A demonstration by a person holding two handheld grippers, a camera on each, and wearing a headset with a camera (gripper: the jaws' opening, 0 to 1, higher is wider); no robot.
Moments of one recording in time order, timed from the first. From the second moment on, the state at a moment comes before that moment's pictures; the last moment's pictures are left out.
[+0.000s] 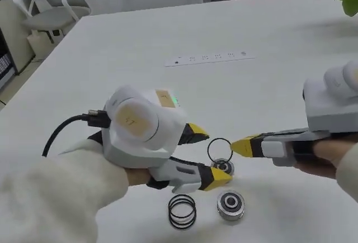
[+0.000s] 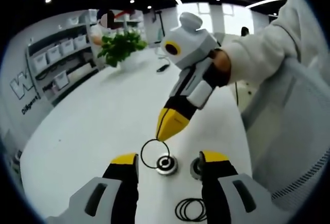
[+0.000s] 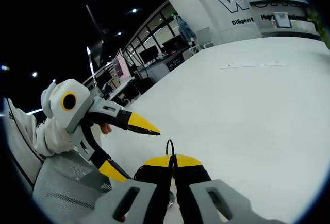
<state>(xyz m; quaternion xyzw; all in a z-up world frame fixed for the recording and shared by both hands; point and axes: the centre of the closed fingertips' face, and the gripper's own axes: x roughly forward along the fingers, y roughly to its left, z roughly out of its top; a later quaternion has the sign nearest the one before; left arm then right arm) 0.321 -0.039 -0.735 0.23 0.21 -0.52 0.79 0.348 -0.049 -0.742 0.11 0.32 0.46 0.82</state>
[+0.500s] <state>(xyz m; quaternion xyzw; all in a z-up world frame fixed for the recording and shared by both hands) 0.318 -0.012 -0.687 0.23 0.18 -0.49 0.82 0.345 -0.040 -0.716 0.11 0.29 0.48 0.82</state>
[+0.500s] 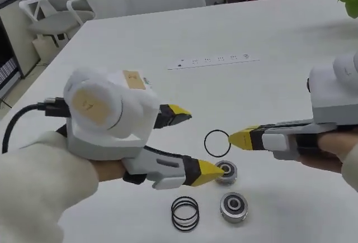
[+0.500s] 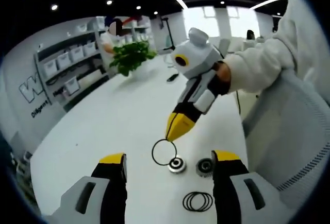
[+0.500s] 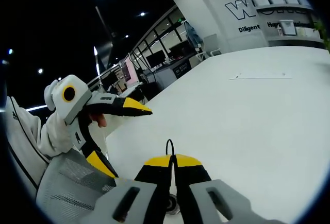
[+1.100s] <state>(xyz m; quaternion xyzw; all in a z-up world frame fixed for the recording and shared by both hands) 0.319 0.052 -0.639 0.23 0.16 -0.42 0.86 0.336 -0.028 -0.683 0.11 0.25 0.51 0.82</state>
